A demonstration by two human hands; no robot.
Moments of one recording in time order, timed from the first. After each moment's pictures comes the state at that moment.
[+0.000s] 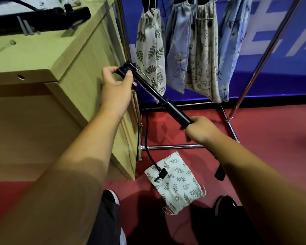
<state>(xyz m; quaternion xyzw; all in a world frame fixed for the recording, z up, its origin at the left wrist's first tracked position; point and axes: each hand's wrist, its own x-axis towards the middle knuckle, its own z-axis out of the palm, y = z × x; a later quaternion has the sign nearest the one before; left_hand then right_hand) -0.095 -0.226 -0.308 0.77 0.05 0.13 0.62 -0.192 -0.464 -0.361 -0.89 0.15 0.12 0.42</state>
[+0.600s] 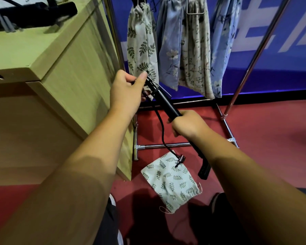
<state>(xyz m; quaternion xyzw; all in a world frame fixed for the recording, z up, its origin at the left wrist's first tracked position) -0.102 -0.270 -0.316 0.79 0.04 0.12 0.61 -0.182 -0.447 -0.356 -0.87 0.15 0.09 0.46</state>
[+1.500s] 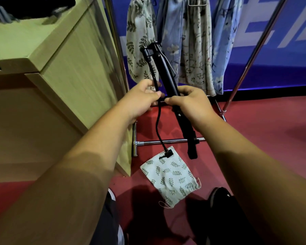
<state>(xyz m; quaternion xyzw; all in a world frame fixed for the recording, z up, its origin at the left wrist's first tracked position) -0.112 -0.279 -0.333 0.81 -0.07 -0.15 0.57 -0.165 -0.453 -0.348 -0.73 0.09 -0.03 0.68</state>
